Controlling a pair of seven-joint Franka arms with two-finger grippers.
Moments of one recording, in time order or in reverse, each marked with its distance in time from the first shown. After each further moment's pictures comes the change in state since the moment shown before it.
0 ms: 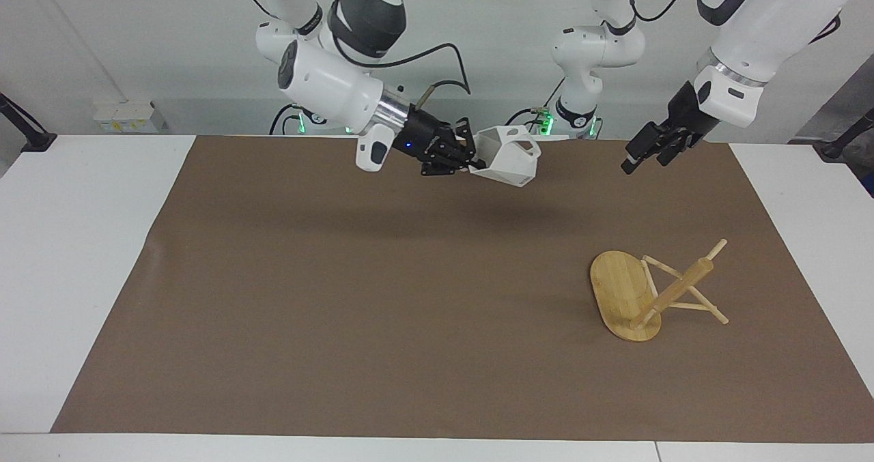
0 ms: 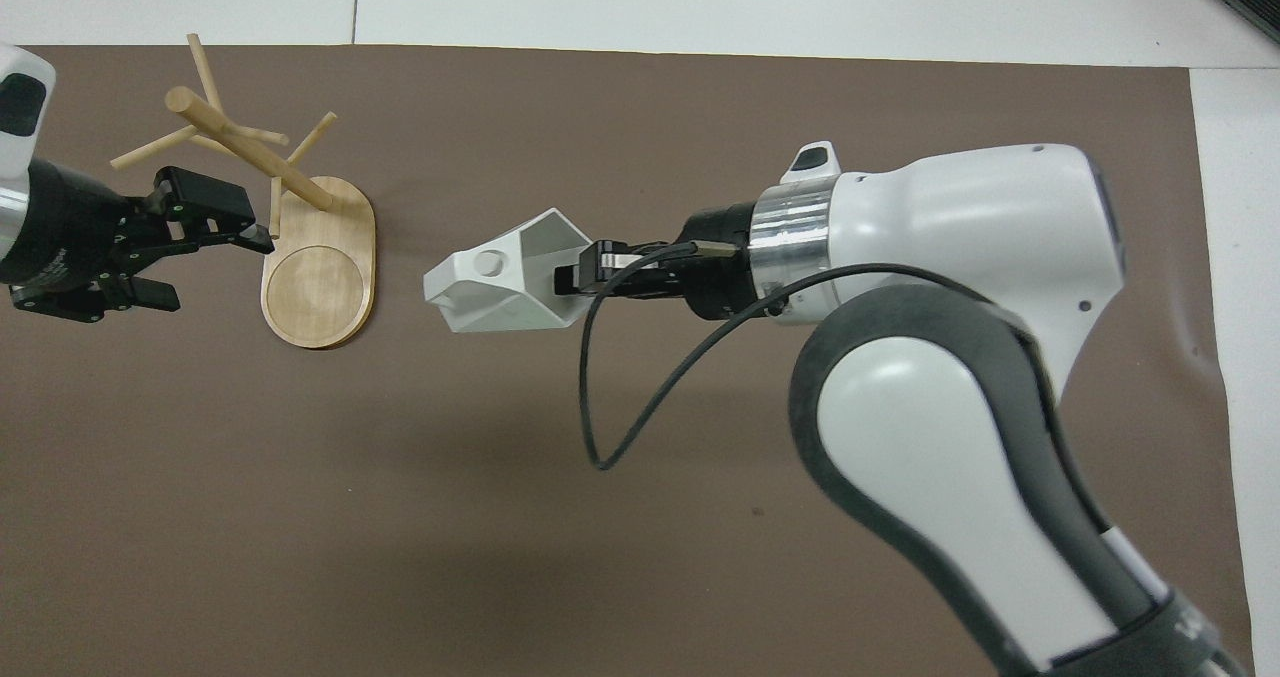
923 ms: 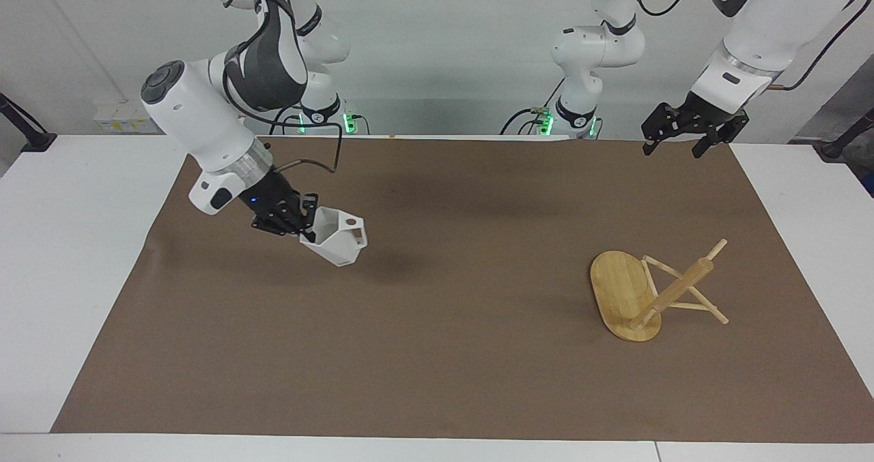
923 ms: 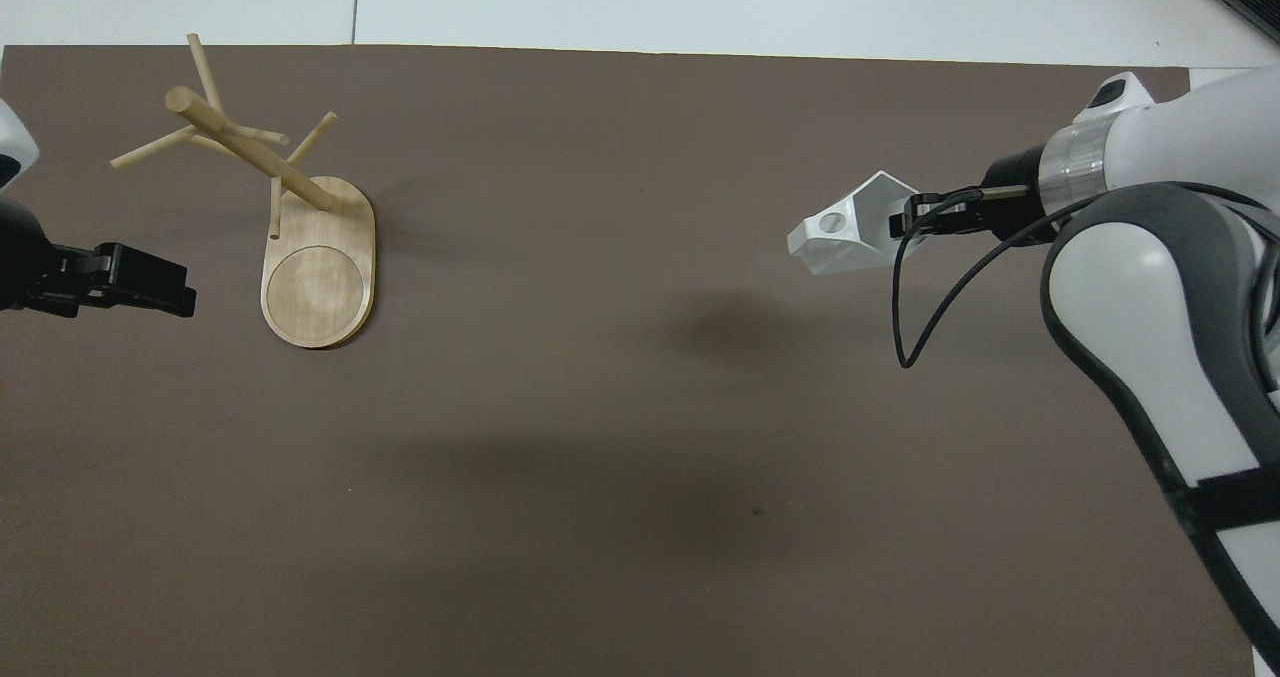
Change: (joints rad) left arm 0.011 -0.016 0.020 0.039 0.197 -0.144 0.538; right arm -0.133 0.008 -0.271 -0.006 -0.497 -0.214 -0.173
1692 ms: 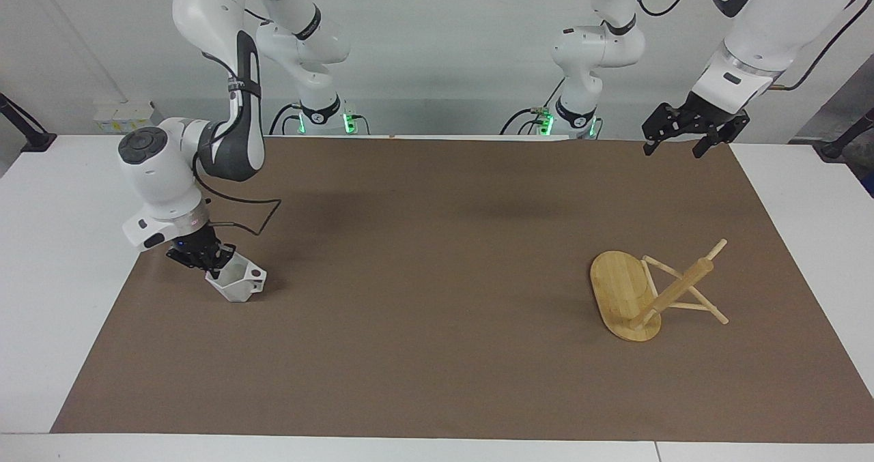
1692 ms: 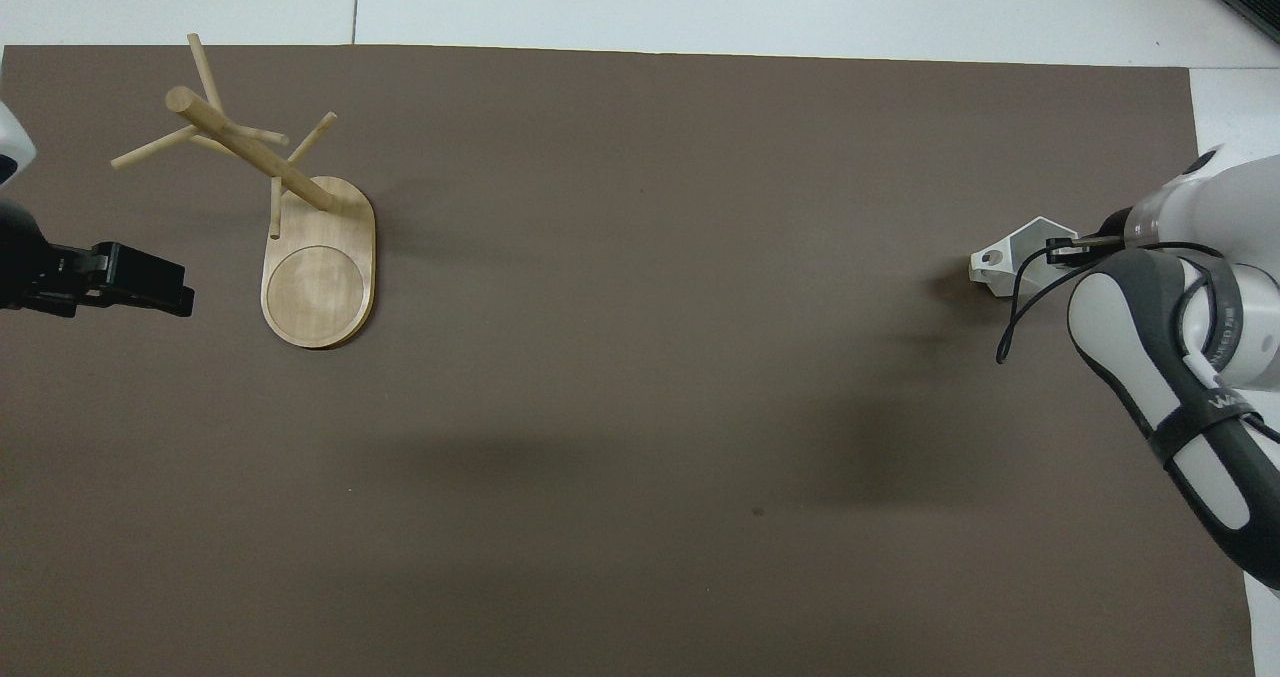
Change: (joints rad) left arm 0.000 0.000 0.004 0.001 0.000 0.000 0.001; right arm -0.011 0.114 -0.267 -0.173 -0.458 0.272 0.006
